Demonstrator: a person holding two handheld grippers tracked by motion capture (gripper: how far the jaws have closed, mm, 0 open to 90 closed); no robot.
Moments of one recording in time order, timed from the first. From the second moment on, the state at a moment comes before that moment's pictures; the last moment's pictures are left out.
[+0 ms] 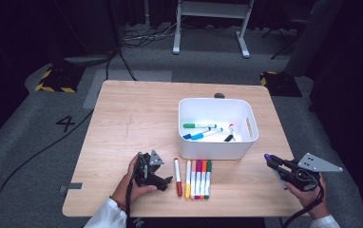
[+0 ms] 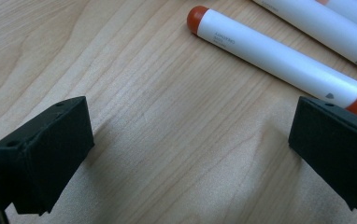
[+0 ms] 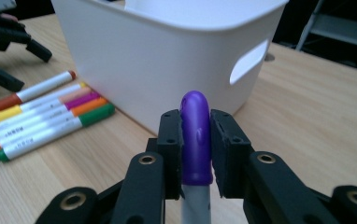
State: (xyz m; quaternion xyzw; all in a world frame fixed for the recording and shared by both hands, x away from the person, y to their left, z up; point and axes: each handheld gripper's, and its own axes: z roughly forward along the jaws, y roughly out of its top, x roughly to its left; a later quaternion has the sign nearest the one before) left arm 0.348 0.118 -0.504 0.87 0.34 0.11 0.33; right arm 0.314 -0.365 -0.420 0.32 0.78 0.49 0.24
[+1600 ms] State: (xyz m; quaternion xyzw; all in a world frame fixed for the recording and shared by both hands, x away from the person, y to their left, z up) left arm 0.348 0.118 -0.504 0.87 0.34 0.12 0.33; right arm 0.407 -0.244 -0.299 0.17 0.83 0.47 0.25
